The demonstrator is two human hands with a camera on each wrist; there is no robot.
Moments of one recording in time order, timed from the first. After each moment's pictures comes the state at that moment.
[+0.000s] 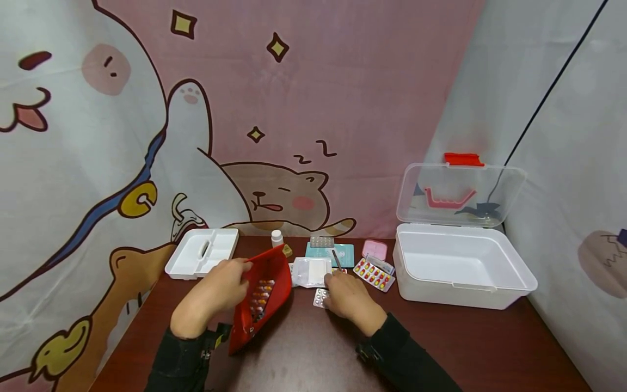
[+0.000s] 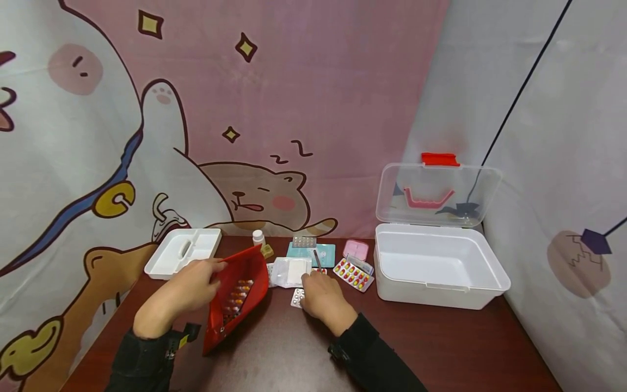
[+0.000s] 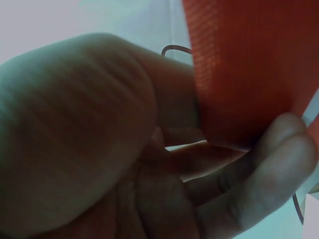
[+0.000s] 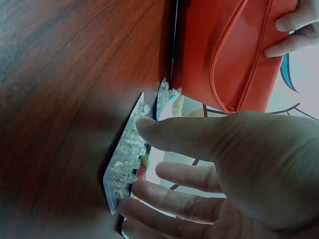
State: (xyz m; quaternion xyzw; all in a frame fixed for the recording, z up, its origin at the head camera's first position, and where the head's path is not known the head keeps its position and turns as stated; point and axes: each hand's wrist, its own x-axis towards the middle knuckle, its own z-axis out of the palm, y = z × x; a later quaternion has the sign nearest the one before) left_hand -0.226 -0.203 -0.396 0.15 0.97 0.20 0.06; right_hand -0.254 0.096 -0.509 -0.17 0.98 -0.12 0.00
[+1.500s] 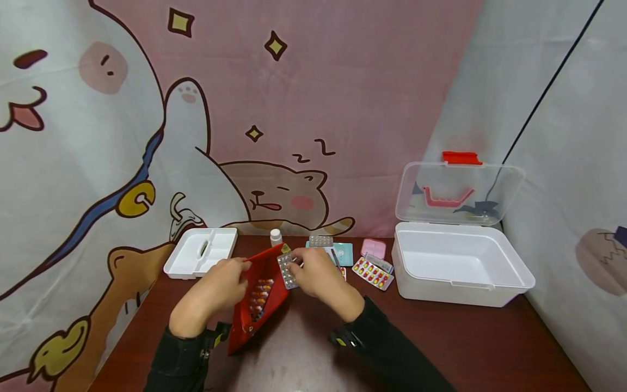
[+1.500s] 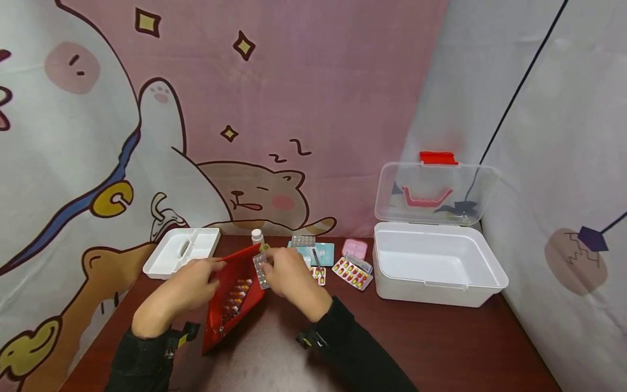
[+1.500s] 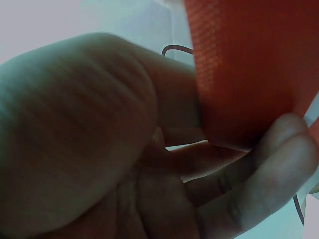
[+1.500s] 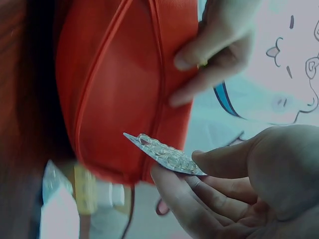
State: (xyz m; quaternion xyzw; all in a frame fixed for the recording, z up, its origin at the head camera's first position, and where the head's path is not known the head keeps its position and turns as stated) left_hand -0.227 -0.204 -0.395 0.16 0.97 0.20 0.06; right_hand -0.255 0.034 -0.428 -0.19 0.92 -0.33 -0.07
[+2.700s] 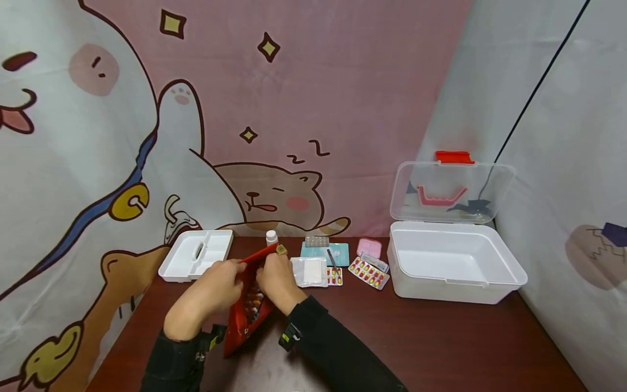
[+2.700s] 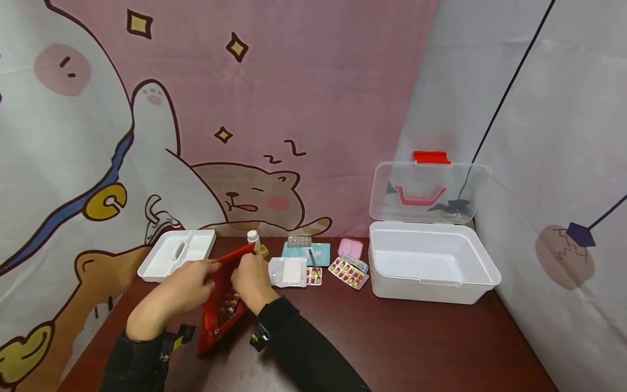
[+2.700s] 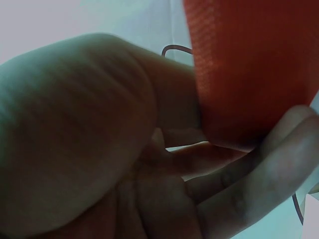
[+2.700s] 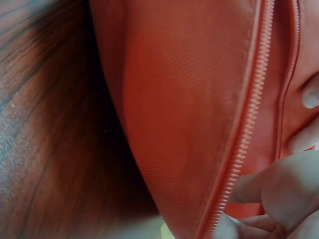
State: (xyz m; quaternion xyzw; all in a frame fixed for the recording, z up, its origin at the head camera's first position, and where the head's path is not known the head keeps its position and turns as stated) left_hand -0.227 -0.206 -0.397 0.18 0.96 0.20 0.04; right_hand -0.286 -0.059 -0.485 -0.06 0.95 -0.31 -0.07
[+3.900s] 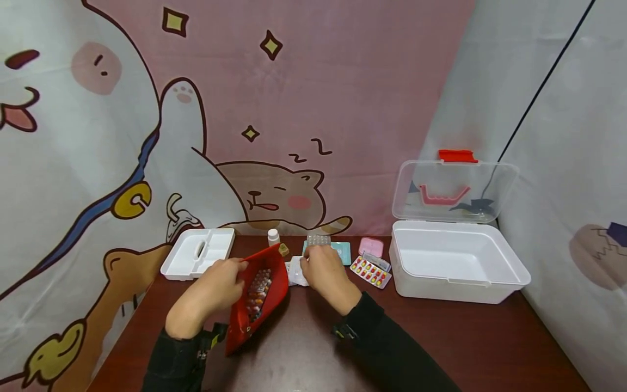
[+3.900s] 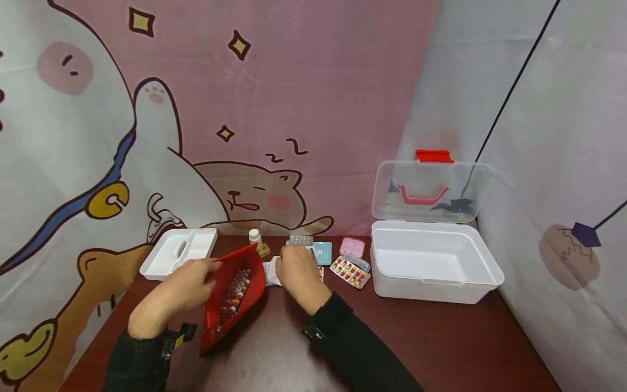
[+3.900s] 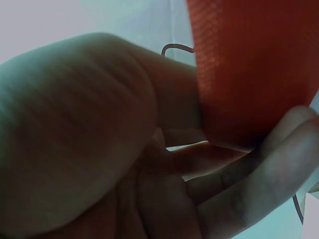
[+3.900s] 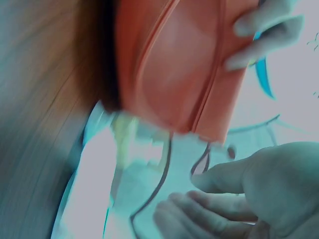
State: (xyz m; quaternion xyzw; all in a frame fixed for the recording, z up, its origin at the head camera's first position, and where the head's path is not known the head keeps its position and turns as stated) left_hand -0.227 -0.207 -0.395 0.16 0.96 0.20 0.05; right_hand -0.272 0.047 -0.459 -0.12 0.95 -0.23 -0.18
